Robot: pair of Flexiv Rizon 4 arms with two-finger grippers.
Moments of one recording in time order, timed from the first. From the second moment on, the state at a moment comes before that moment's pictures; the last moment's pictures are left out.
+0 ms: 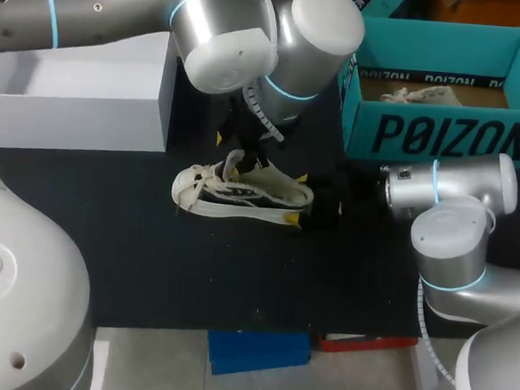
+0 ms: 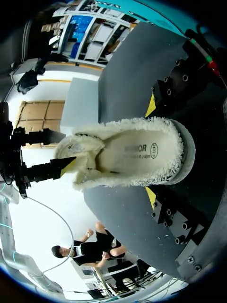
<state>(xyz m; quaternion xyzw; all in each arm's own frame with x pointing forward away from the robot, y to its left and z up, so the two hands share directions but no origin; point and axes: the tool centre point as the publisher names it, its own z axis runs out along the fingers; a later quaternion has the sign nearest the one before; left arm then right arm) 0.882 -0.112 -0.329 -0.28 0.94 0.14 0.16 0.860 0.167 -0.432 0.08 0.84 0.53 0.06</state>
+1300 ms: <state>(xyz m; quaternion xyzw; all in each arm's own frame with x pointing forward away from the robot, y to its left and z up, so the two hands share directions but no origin) 0.860 -0.066 -0.344 -0.57 0.74 0.27 0.24 0.860 0.168 -0.431 0.07 0.84 0.53 0.06</state>
